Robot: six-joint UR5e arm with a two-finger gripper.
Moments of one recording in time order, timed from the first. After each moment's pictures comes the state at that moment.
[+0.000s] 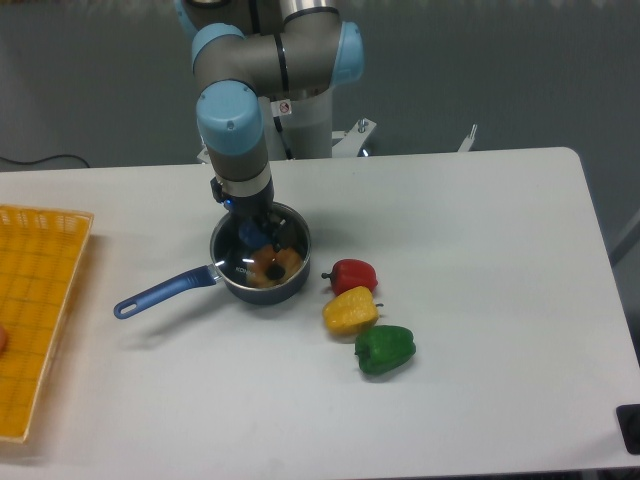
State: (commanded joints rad) arm 2.25 -1.66 -1.97 -1.05 1.58 0.87
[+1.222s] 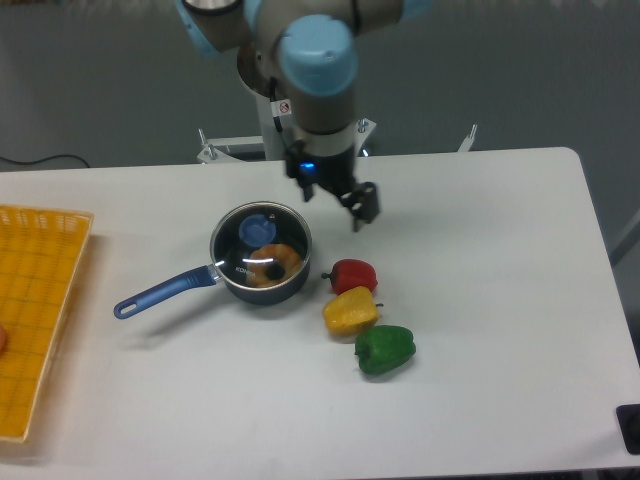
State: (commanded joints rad) arm 2.65 -1.63 -1.80 -1.19 1.57 1.31
